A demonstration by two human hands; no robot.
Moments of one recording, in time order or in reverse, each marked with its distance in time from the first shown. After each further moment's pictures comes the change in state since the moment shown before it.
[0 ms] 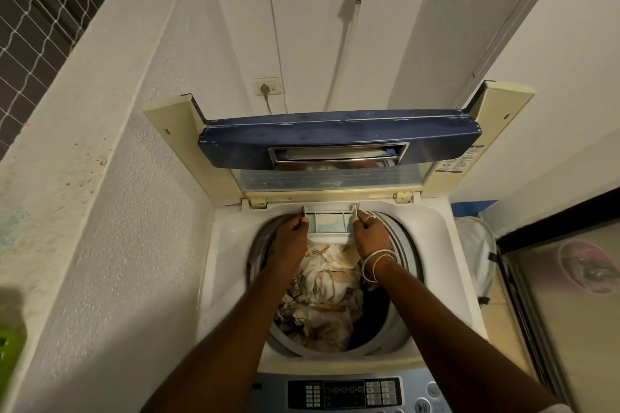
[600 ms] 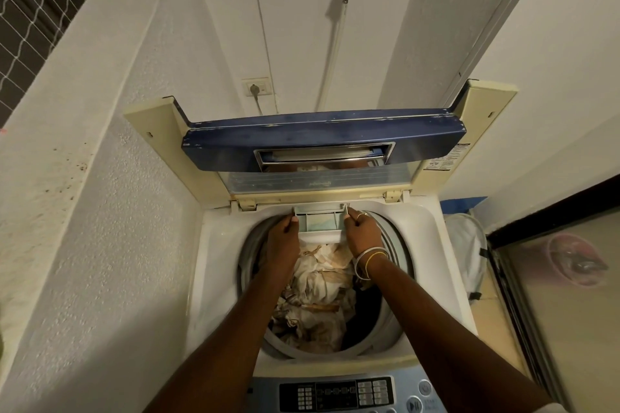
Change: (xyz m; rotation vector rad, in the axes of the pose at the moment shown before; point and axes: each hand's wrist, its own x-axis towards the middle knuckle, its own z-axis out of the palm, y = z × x) left_hand 0.004 -0.006 0.006 0.064 0.067 0.043; right_hand 0.006 -0.001 -0.004 0.057 -0.009 -0.012
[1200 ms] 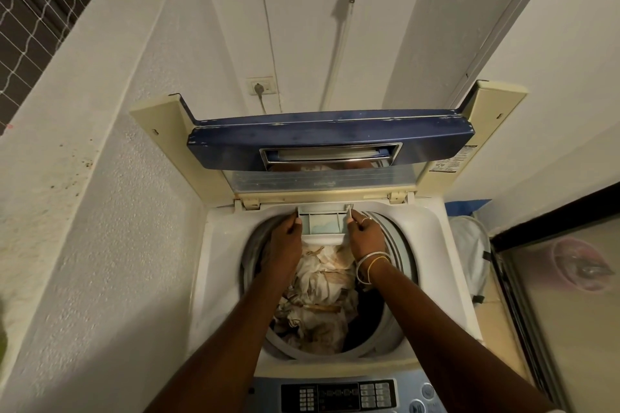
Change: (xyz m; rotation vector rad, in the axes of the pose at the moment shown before) left_hand -0.001 -0.003 -0.005 0.019 -0.038 0.028; right_hand -0.005 0.005 0.004 0.074 0.015 0.059
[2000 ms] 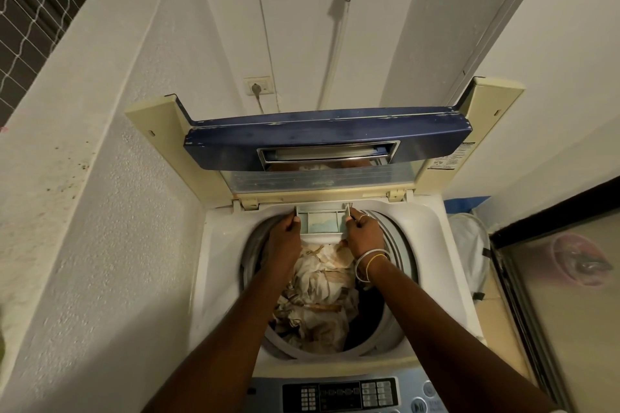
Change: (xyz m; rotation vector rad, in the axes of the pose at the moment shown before) left_hand 0.002 0.007 -0.001 -0.006 -0.031 -0.041; right_hand -0.006 -0.011 0.000 0.056 -0.020 0.031
